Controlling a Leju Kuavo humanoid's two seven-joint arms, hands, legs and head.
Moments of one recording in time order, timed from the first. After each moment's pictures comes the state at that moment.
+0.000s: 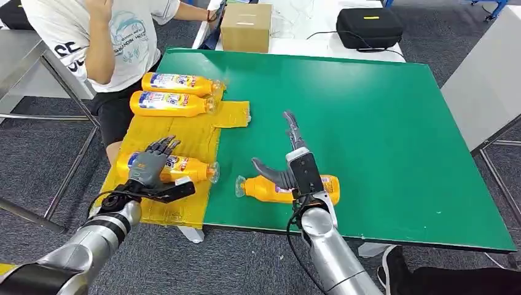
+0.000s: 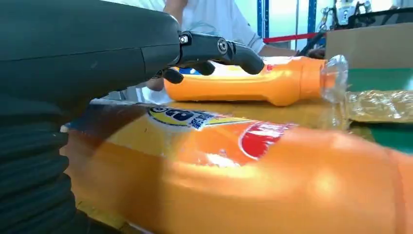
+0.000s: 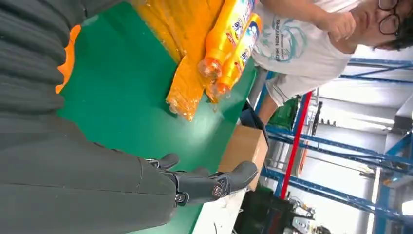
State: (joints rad) left arm -0.63 0.10 -0.28 -0.36 -1.09 0.55 -0.46; right arm -0.39 0.18 0.40 -1.10 0.22 -0.23 -0.44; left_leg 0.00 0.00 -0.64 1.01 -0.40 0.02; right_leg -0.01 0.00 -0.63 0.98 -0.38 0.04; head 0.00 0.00
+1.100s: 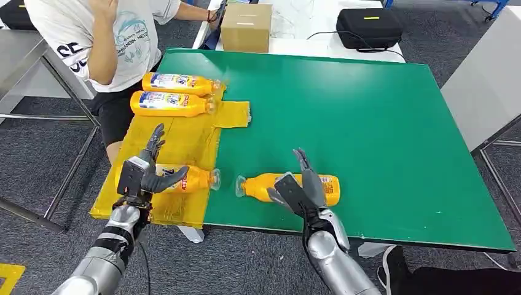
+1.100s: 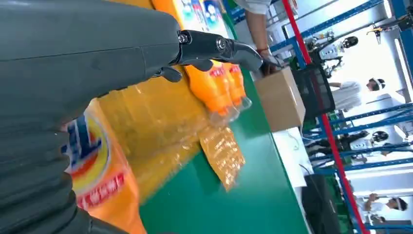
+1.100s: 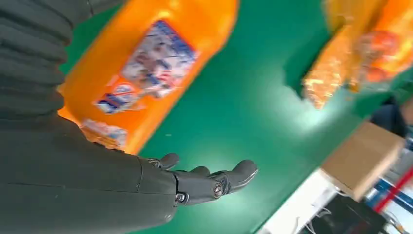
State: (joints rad) left arm -0.41 -0.02 -0.07 -0.78 -0.16 0.05 -0.70; right arm -0.31 0.09 0.40 -1.01 0.56 -0.31 -0.21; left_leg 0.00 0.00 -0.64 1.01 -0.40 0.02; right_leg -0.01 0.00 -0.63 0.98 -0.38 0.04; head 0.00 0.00
